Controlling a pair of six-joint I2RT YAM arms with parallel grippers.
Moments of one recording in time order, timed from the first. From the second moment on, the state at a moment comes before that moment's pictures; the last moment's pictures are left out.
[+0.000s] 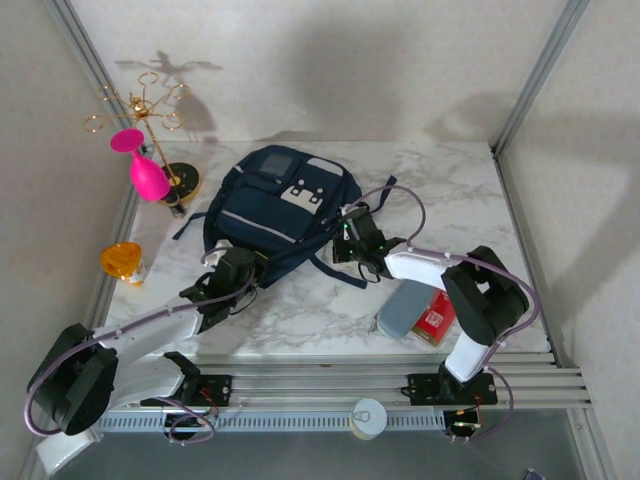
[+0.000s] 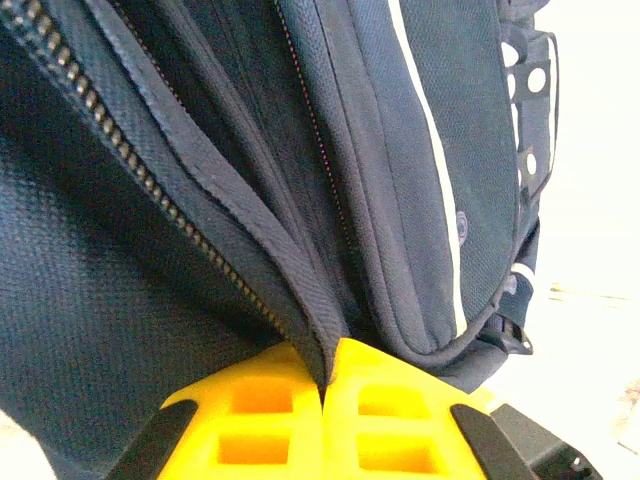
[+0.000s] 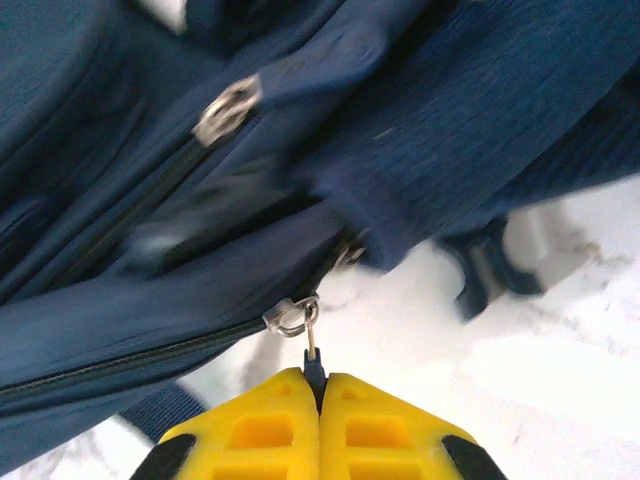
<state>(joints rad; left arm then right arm) -0.57 1.12 0.44 0.06 -0.26 -1.42 0.66 1.72 0.94 -0.01 0.04 0.40</state>
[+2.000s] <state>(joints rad) -0.61 1.19 0.52 -0.11 -0.15 -0.97 0.55 2.23 1.75 -0.42 -0.02 0.65</state>
